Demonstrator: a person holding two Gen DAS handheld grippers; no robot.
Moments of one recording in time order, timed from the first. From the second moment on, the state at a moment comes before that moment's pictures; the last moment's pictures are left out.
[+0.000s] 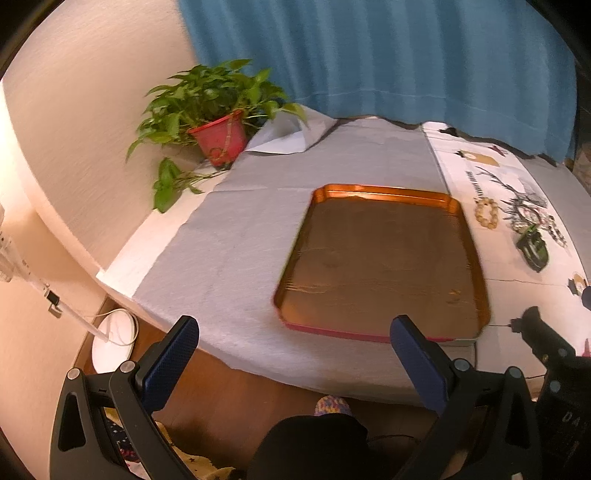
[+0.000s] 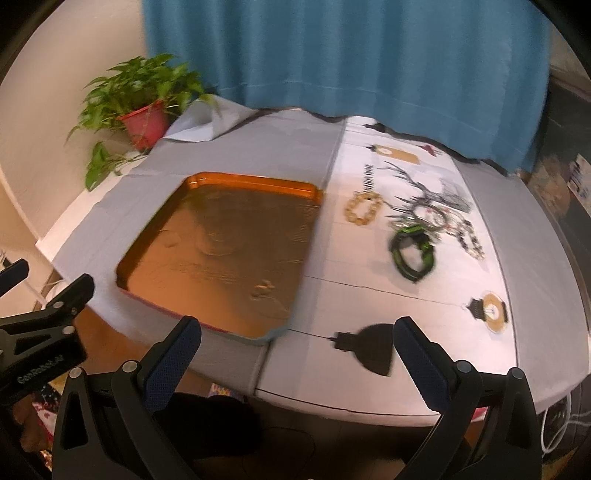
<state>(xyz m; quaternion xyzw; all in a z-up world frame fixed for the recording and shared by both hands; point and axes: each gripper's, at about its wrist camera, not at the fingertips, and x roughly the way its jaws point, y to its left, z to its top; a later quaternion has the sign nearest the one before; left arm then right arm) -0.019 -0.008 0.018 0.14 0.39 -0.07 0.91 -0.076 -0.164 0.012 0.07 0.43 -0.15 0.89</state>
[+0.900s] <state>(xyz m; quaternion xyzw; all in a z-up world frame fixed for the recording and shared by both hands) -0.015 -0.265 -0.053 0.15 0.52 -0.27 0.80 -0.169 -0.418 -0.059 0.18 0.42 -0.31 0.83</state>
